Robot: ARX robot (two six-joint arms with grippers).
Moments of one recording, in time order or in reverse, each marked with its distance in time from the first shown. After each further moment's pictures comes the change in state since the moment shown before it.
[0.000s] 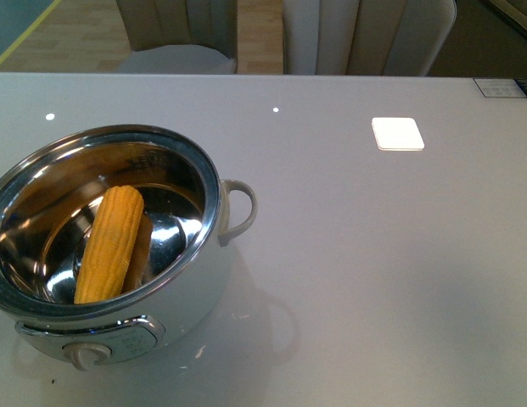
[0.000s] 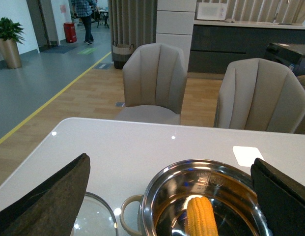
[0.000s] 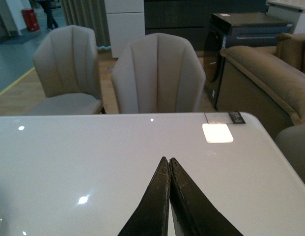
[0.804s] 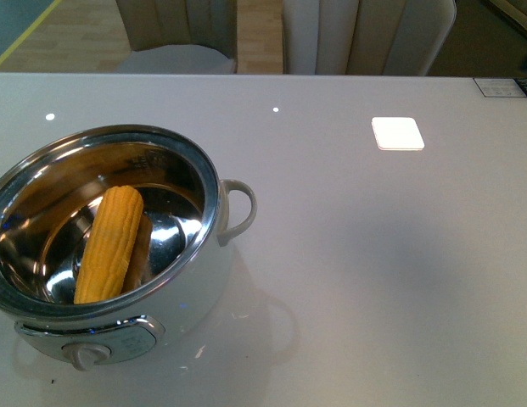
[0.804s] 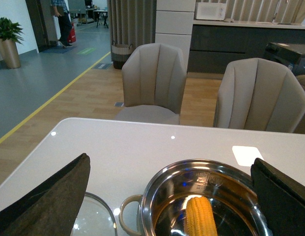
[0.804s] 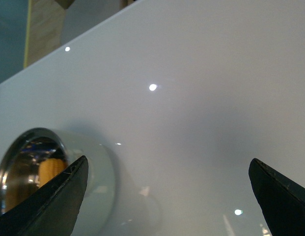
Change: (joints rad) left arm 0.000 0.000 0.000 0.000 0.000 0.000; right arm 0.230 0.467 0.491 -0.622 0.058 0.543
